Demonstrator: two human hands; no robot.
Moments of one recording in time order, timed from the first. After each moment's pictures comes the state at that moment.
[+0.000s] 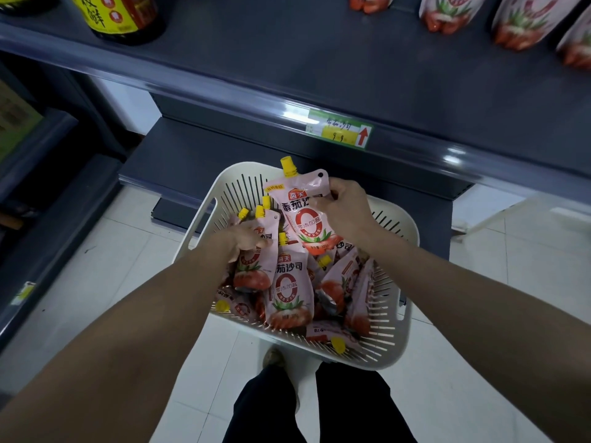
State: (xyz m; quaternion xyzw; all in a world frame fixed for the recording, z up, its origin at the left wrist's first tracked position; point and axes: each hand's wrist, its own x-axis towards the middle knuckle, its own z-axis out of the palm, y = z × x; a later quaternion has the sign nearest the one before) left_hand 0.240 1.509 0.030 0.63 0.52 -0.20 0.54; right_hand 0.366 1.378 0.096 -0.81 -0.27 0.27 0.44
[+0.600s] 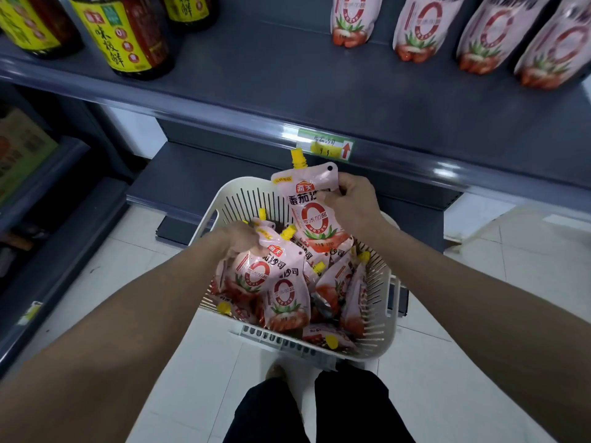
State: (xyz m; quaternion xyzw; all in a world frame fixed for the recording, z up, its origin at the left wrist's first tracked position) left_hand 0.234 1.499 0.083 0.73 0.47 -0.21 0.45; right_hand 0.370 1.356 0.136 -0.79 -0.27 0.23 0.50
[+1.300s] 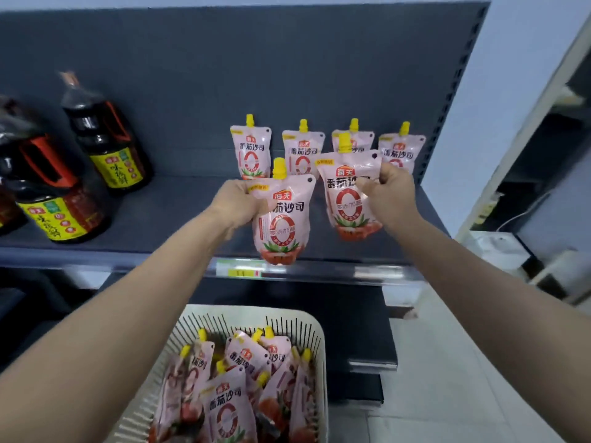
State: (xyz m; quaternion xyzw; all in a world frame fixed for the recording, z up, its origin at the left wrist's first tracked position) left_hand 0.398 1.444 0.319 0.75 0.25 0.12 0.60; right_hand 0.517 1.252 0.314 -0.76 -0.18 -0.02 0.62
